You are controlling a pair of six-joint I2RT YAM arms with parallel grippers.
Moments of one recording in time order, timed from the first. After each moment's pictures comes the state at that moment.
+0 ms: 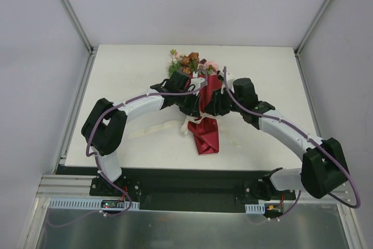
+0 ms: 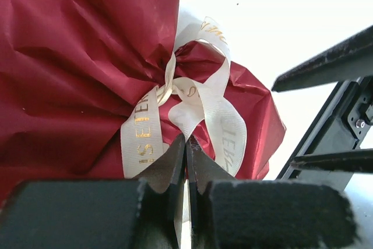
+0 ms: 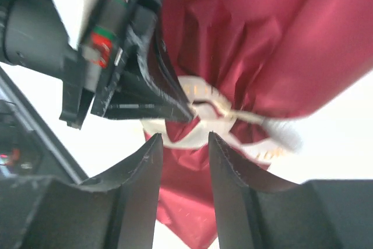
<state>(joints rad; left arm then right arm) -0.66 1.80 1.24 -0.32 0.52 -0.18 0.52 1.31 0.83 -0.12 -0.38 0.35</state>
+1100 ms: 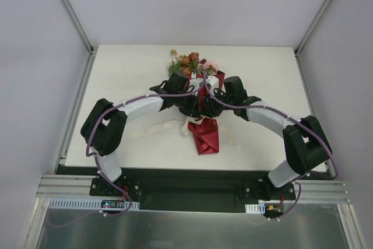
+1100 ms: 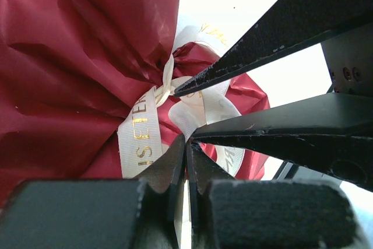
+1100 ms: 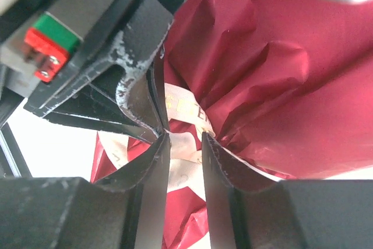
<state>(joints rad) -0.65 1.79 1.21 -0.25 0.54 -0.23 0.52 1.57 0.94 -0.08 -0.54 -0.11</state>
